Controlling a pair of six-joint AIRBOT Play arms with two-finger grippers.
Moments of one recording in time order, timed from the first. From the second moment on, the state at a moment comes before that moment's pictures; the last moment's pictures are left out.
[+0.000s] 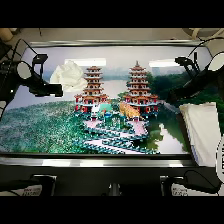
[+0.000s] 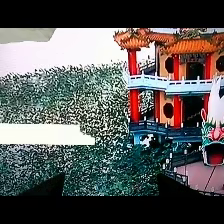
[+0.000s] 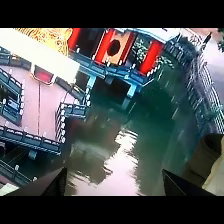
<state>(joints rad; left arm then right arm) -0.14 -1.44 1.53 1.59 -1.34 -1.69 -0.10 -1.45 1.59 -1.35 1.57 1.08</state>
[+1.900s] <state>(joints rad) 0.01 -2.06 1.99 1.39 -0.96 -1.90 -0.10 -1.45 1.59 -1.37 1.24 1.08</state>
